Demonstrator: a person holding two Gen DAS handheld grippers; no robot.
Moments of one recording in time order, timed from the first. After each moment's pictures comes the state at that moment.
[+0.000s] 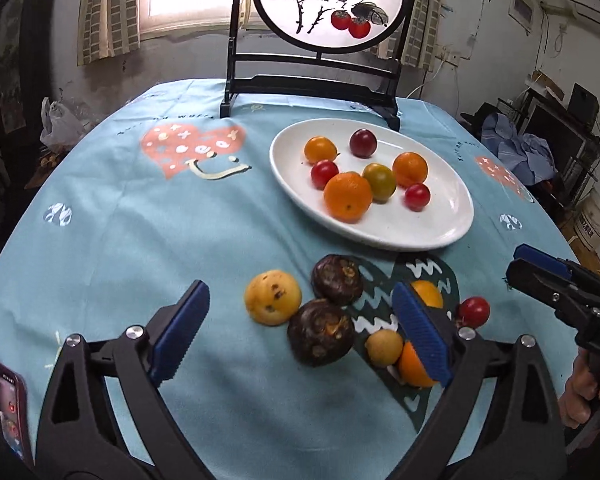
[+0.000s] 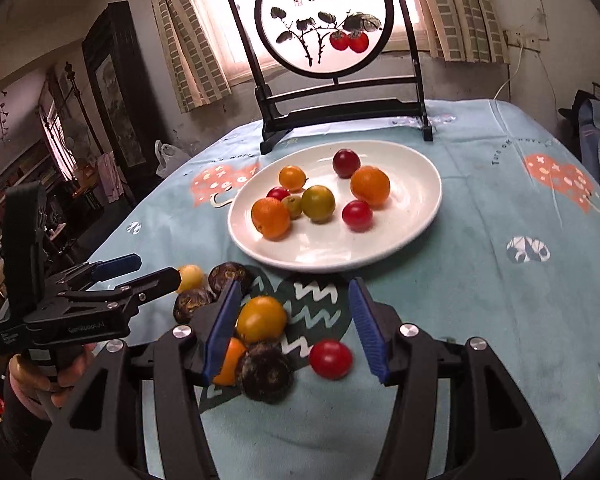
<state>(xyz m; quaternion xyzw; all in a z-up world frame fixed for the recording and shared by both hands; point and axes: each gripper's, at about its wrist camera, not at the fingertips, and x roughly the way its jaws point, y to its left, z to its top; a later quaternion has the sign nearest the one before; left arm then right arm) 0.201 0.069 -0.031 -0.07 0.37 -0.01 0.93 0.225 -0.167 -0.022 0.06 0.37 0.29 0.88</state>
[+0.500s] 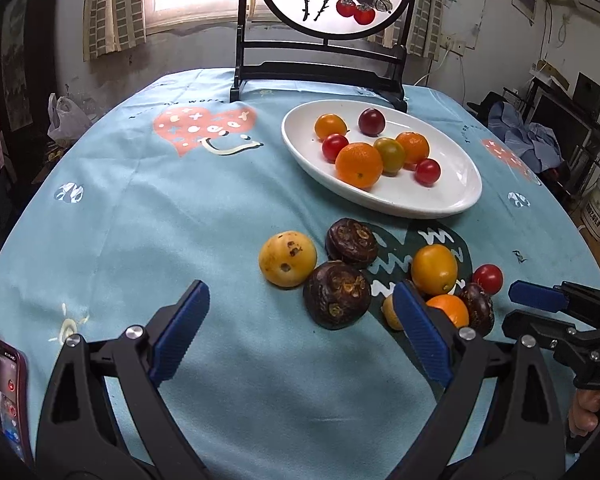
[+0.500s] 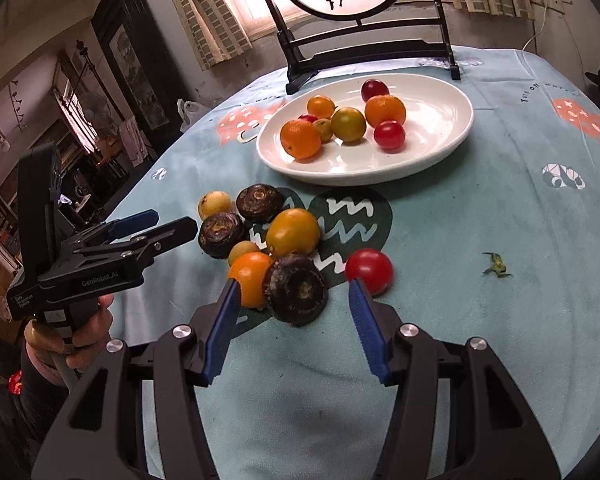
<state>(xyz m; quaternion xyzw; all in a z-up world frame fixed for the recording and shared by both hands) 0.186 0.070 -0.044 -0.05 0.38 0.01 0.92 0.205 -0.152 -0.050 0.04 0.43 0.33 0.84</state>
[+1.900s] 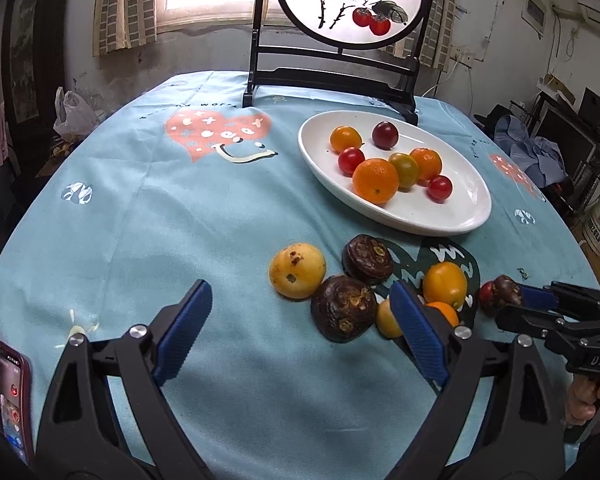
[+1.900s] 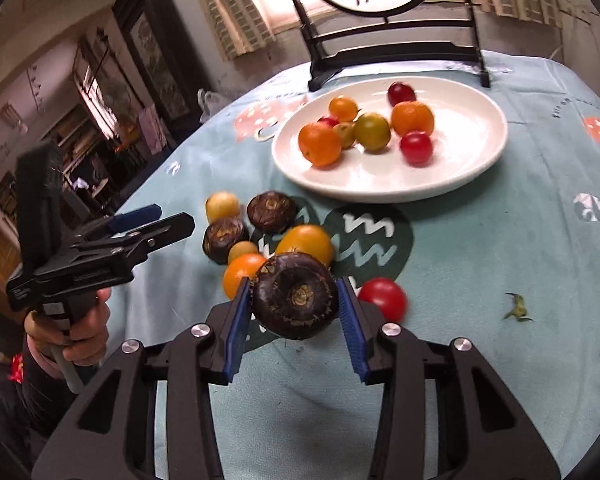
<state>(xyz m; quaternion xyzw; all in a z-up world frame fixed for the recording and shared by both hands) 0.194 0.087 -0.040 -0.08 0.38 0.02 0.92 0.229 -0.152 -0.049 0.04 0.42 0.37 0.83</state>
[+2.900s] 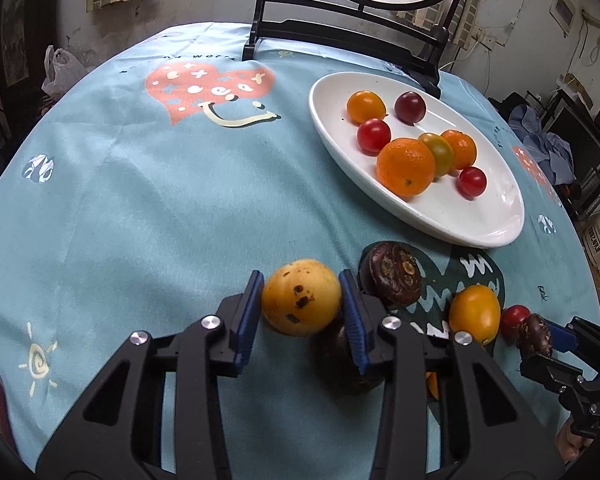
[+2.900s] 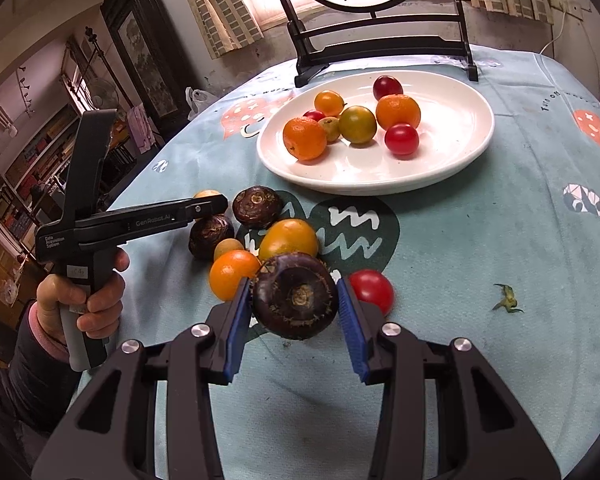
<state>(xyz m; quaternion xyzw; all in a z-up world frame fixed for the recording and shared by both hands) 0.243 0.093 -0.066 -0.11 0.44 0.02 0.89 0.226 -0.148 -0.049 0.02 0.43 0.35 0.83</state>
